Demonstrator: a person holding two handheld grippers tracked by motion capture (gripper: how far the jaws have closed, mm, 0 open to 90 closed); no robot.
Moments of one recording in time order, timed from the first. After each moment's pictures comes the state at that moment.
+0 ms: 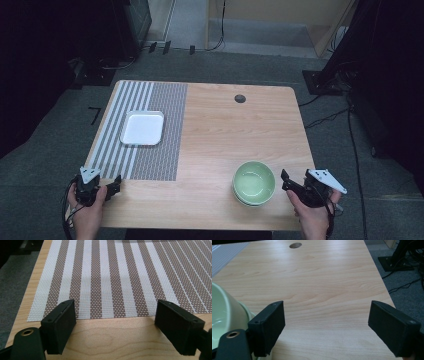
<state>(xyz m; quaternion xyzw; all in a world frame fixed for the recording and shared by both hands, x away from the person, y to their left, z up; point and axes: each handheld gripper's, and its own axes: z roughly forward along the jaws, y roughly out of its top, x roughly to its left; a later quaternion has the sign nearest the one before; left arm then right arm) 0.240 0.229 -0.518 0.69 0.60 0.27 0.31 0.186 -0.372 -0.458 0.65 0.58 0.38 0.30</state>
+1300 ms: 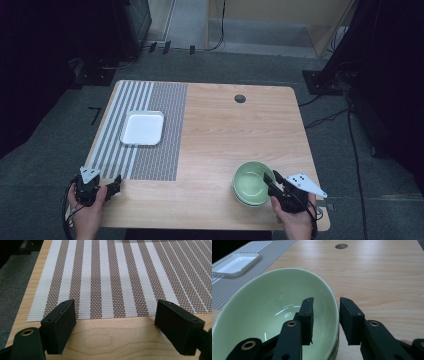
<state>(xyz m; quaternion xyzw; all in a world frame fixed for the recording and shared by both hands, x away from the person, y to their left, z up) 0.241 0.229 -0.518 0.69 0.60 0.27 0.31 0.174 -0.319 -0.450 0.57 0.65 0.44 0.25</state>
